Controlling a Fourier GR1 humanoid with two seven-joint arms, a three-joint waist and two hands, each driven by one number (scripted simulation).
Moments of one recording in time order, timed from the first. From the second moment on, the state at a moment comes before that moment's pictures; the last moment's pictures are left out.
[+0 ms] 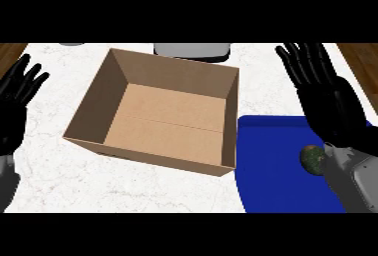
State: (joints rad) left arm -0.20 0.53 0.01 -1.56 0.33 0.23 -0.06; right arm -0.41 -0.40 0.22 -1.67 -0.46 -0.04 -0.18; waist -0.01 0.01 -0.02
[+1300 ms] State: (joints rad) left arm -0.18 0.54 -0.22 -1.58 0.14 0.06 -0.11; right arm 0.45 -0.98 -0.14 -1.97 0.21 -0.30 0.11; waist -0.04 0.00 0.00
